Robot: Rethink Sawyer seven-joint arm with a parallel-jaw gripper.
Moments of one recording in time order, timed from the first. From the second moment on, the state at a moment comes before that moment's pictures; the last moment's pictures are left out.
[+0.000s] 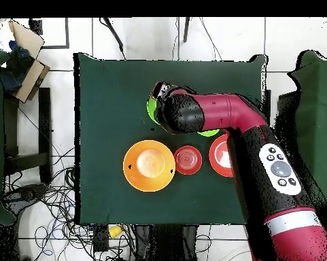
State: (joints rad) arm -0.63 -0.68 0.57 1.56 -0.45 0.48 2.26
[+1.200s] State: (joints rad) arm -0.68 -0.72 0.62 1.63 -0.46 0.48 2.26
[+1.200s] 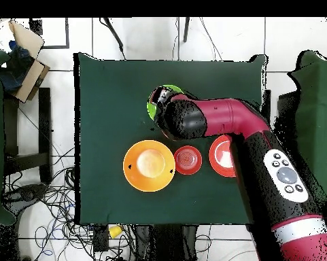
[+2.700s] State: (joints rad) arm -0.97 -0.69 0.86 1.84 -0.49 0.48 2.26
